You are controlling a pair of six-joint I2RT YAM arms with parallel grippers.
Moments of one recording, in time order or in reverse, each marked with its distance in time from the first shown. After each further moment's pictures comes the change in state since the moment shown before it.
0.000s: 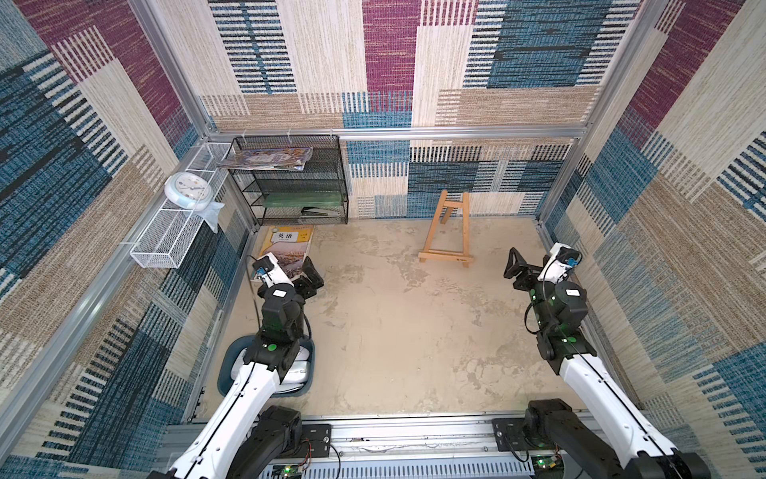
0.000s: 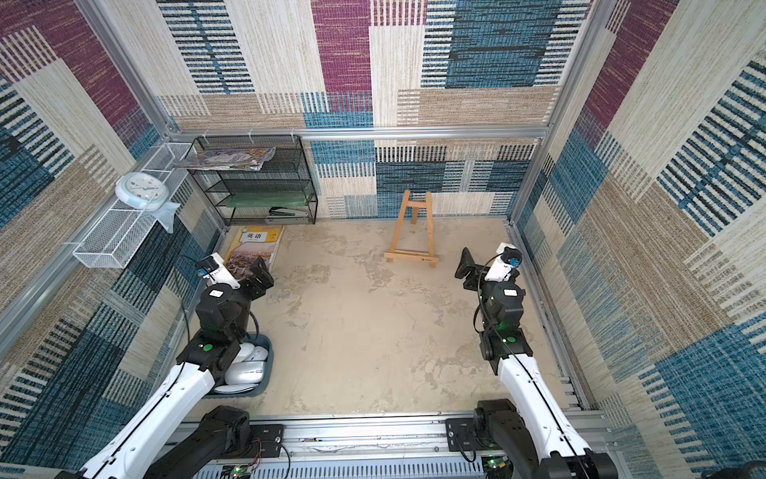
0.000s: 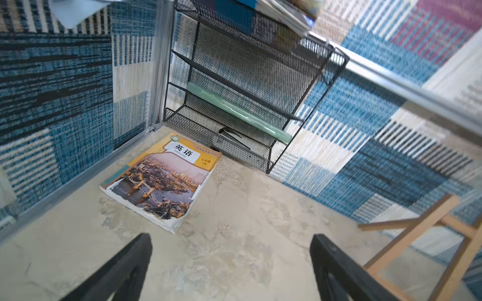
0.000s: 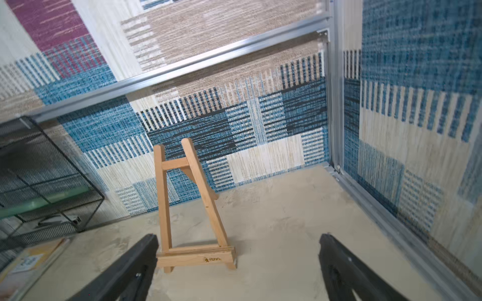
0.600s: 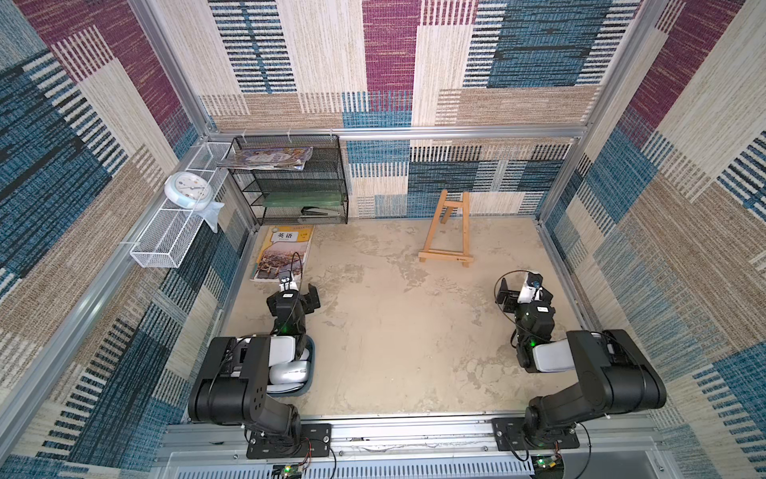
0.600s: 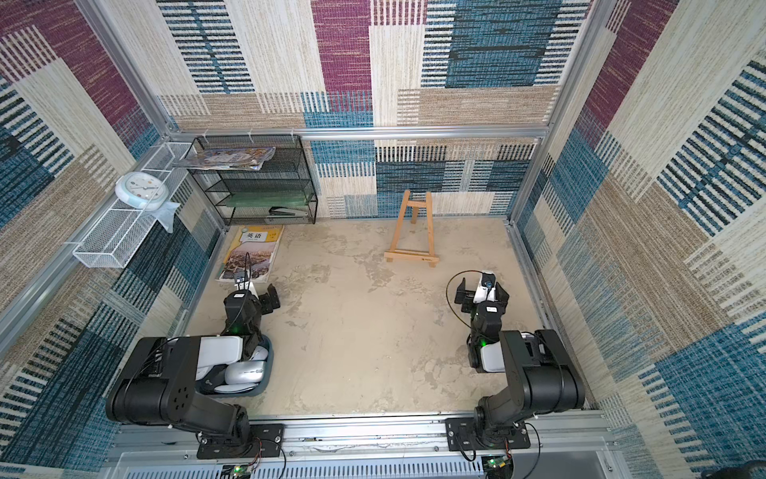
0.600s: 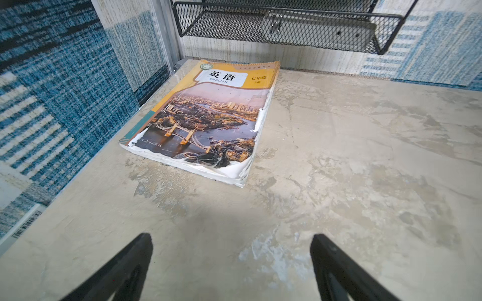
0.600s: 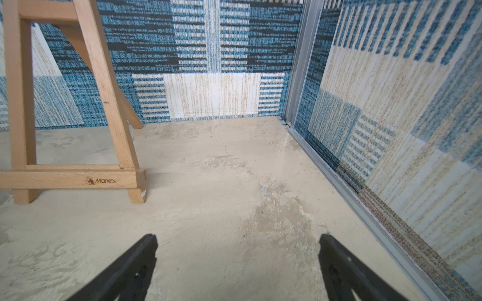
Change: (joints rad) left arm 0.199 0.607 -0.275 0.690 0.146 0.422; right arm -0.046 0.612 -0.319 0.845 0.073 -0.362
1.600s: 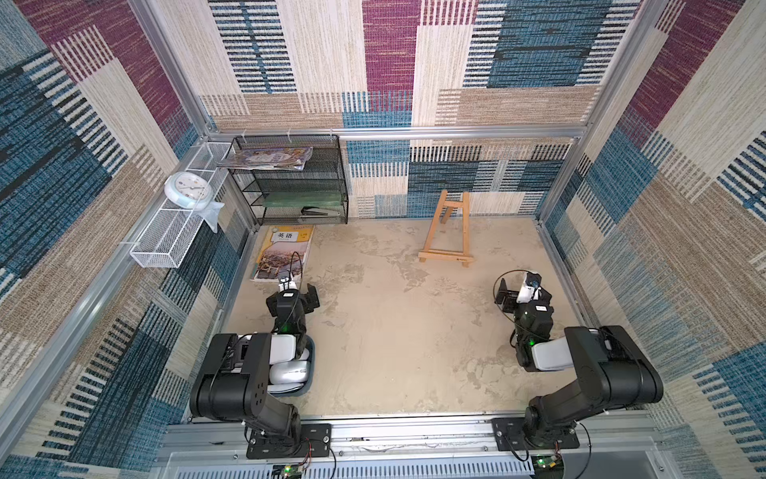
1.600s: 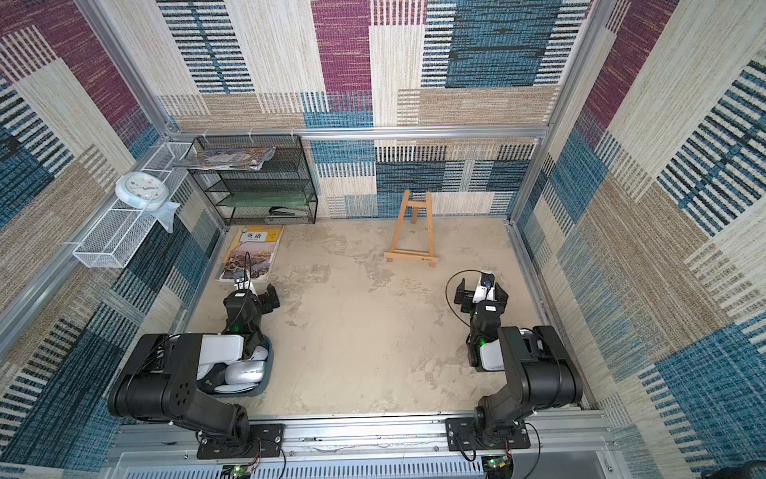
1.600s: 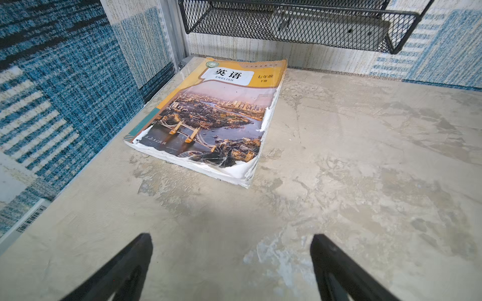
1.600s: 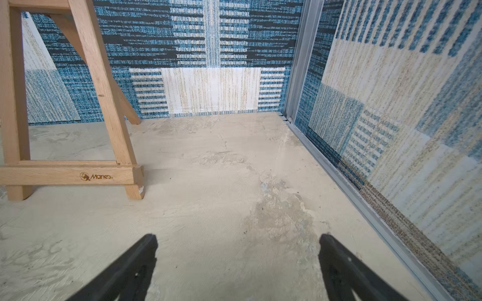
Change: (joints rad) left arm 0.018 0.076 0.023 0.029 -0.023 -0.027; right arm 0.000 0.073 0.016 0.020 0.021 0.011
